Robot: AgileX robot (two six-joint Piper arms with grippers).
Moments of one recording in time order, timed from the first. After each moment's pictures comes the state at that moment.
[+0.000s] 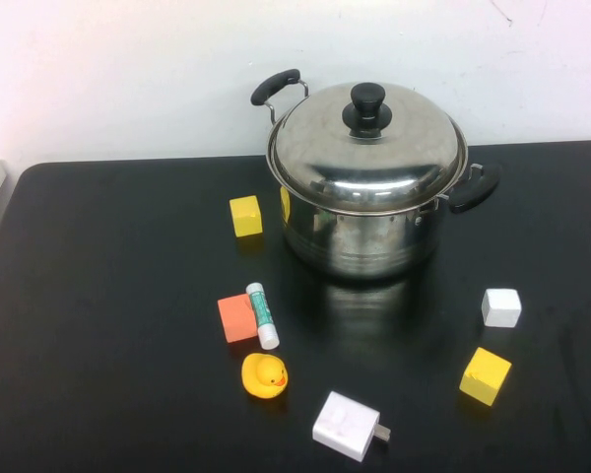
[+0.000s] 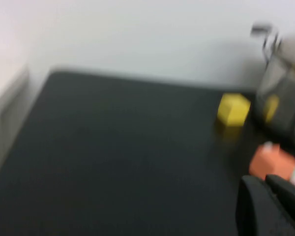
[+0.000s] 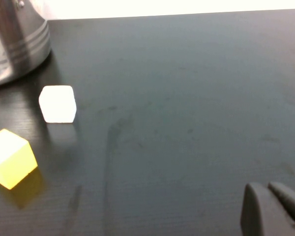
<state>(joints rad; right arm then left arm) -0.05 -0.01 0.02 -0.03 0.42 0.03 -0.10 0.00 0.02 0.01 0.16 -0.24</state>
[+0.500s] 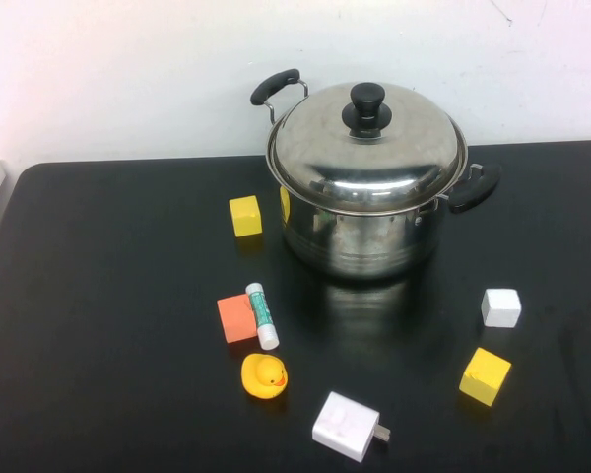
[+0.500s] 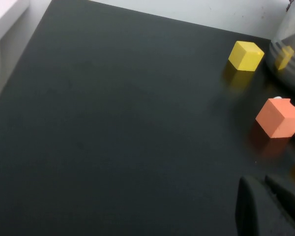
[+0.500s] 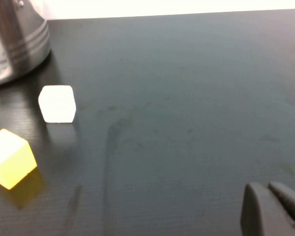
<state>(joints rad) -0.05 -0.01 0.02 -0.03 0.42 0.03 -0.10 -0.01 0.02 -0.03 0.34 -0.28</state>
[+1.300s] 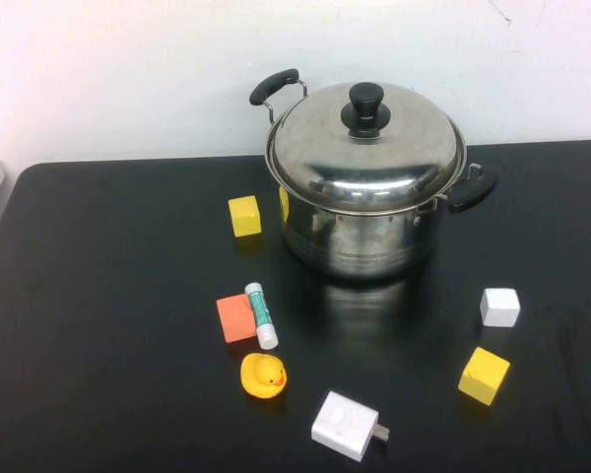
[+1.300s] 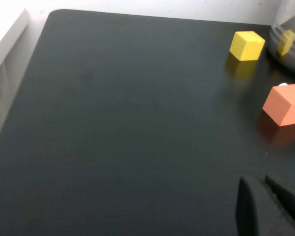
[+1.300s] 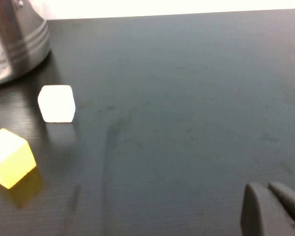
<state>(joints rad) -0.05 -0.01 0.02 -0.03 0.42 0.03 -0.10 -0.01 0.02 -0.03 0.34 -0.15</state>
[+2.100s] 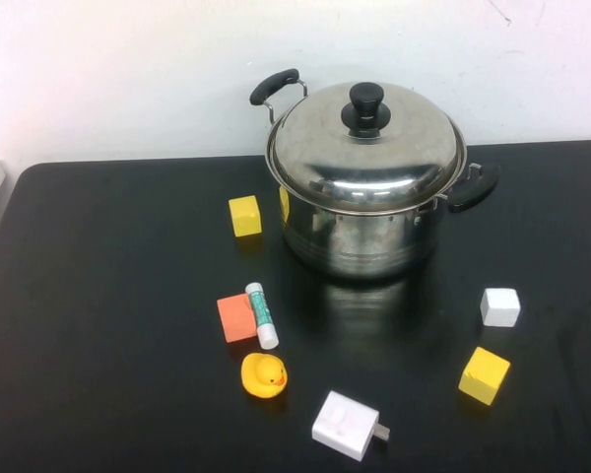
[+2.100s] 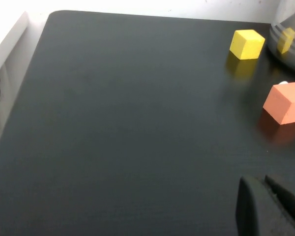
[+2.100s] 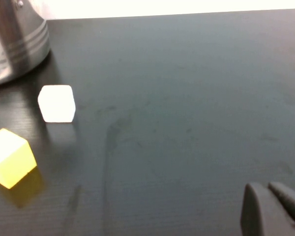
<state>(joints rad) -0.05 -0.01 0.02 -0.03 0.42 0.03 -0.10 -0.01 0.02 -0.03 0.35 -0.13</state>
